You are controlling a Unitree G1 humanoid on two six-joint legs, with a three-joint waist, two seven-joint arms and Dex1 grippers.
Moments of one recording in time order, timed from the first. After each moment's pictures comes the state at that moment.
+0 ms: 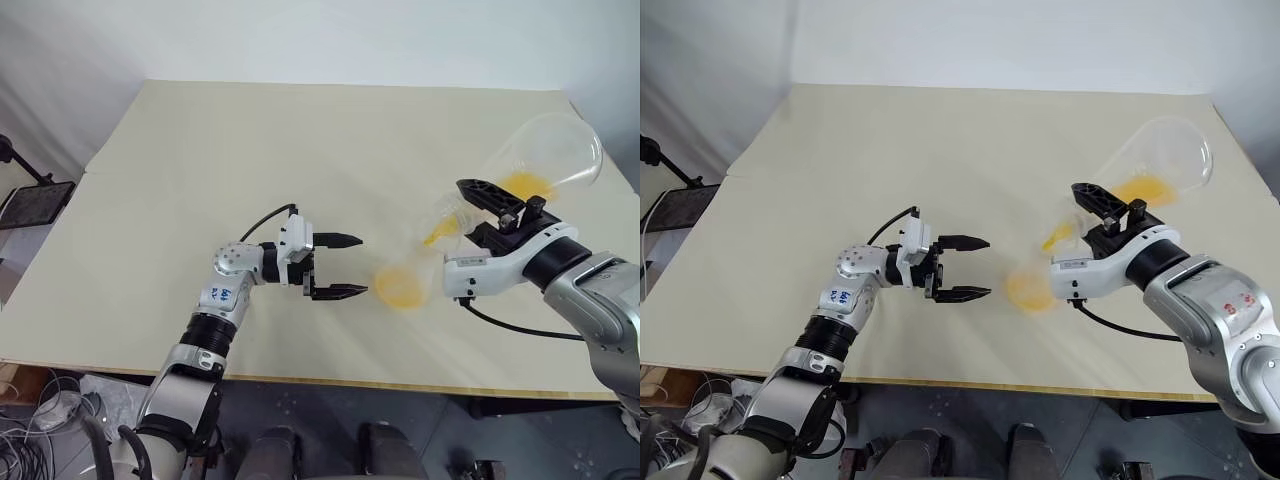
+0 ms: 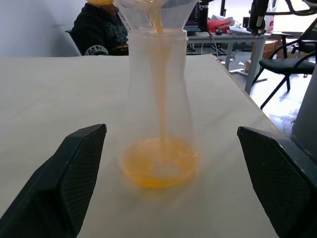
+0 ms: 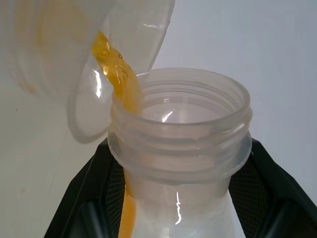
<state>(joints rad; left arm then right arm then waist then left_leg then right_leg) -0.72 0.22 -0.12 0.52 -0.29 -0.11 -1.24 -0.21 -0.97 -0.05 -0.63 -0.77 0.03 0.62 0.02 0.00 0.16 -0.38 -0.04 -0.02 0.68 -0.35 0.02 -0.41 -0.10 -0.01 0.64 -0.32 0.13</state>
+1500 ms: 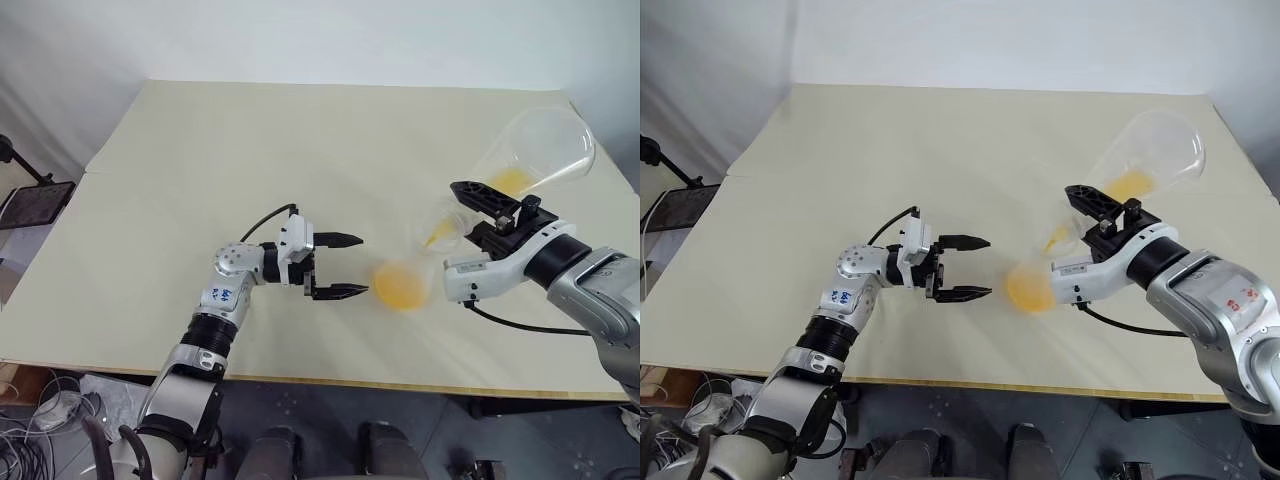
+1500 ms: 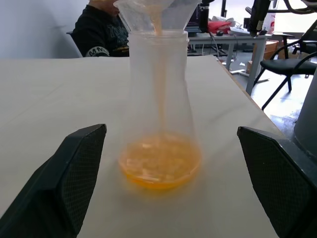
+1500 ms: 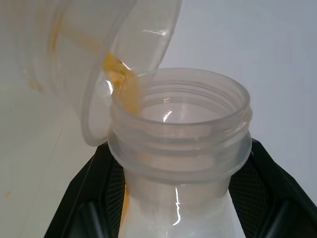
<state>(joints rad) -0.72 0.21 -0.12 0.53 -0.29 -0.12 -1.24 -0.23 -0.97 -0.09 -0.58 -0.77 -0.11 0.63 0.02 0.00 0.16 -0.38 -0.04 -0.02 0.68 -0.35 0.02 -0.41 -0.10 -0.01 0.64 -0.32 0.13</state>
